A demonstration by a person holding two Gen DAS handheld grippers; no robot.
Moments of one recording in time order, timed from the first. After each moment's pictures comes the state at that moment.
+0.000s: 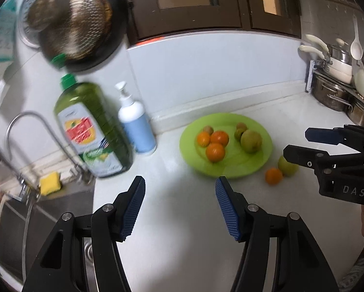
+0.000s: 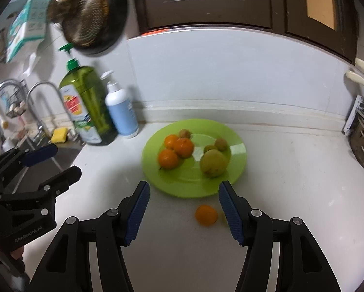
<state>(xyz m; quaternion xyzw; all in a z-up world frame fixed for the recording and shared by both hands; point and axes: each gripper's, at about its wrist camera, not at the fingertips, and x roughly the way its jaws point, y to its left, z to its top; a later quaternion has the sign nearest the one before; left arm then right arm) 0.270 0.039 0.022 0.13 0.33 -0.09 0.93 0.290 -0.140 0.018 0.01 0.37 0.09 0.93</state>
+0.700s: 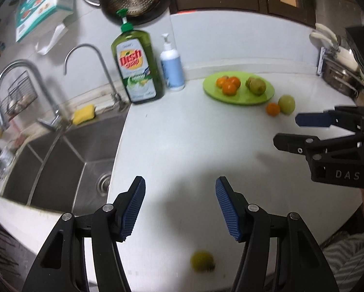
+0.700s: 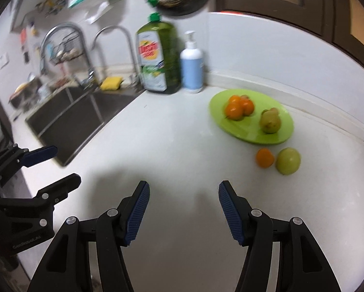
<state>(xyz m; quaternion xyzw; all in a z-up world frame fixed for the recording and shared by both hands) 0.112 0.076 -0.021 0.09 0.38 0.00 0.92 0.183 -0.077 -0.011 -0.07 0.39 0.21 0.89</state>
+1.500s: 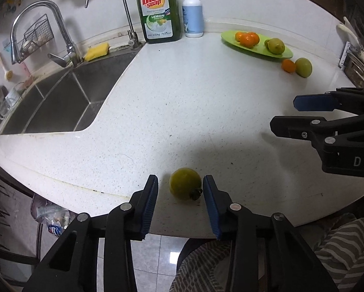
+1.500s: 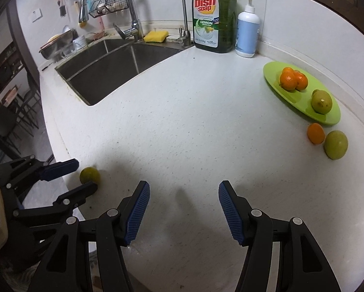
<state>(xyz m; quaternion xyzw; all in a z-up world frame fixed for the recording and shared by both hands) 0.074 0.072 -0.090 0.01 0.46 0.06 0.88 0.158 -0.046 -0.062 -0.13 0.45 0.31 0.83</state>
